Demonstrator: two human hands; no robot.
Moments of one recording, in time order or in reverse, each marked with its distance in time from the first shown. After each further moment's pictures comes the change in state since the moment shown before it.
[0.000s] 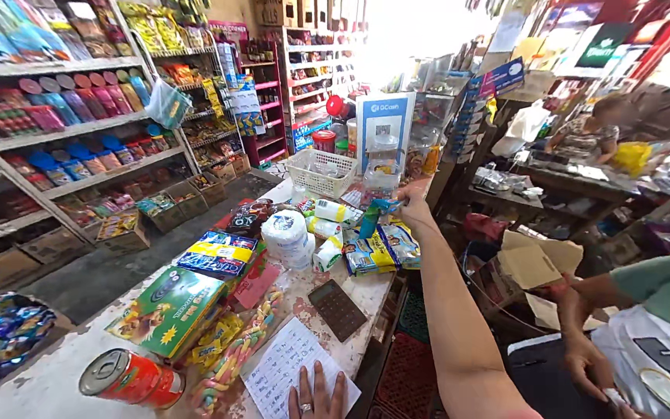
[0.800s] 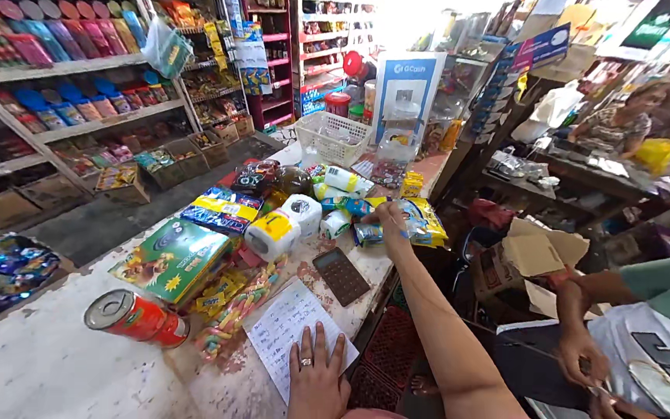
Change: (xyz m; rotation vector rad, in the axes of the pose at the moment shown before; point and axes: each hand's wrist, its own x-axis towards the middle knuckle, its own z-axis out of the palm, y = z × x) left_hand 0.000 0.001 0.013 0.066 0.141 0.002; right_hand -0.086 0.045 0.092 0.273 -0.150 -0.368
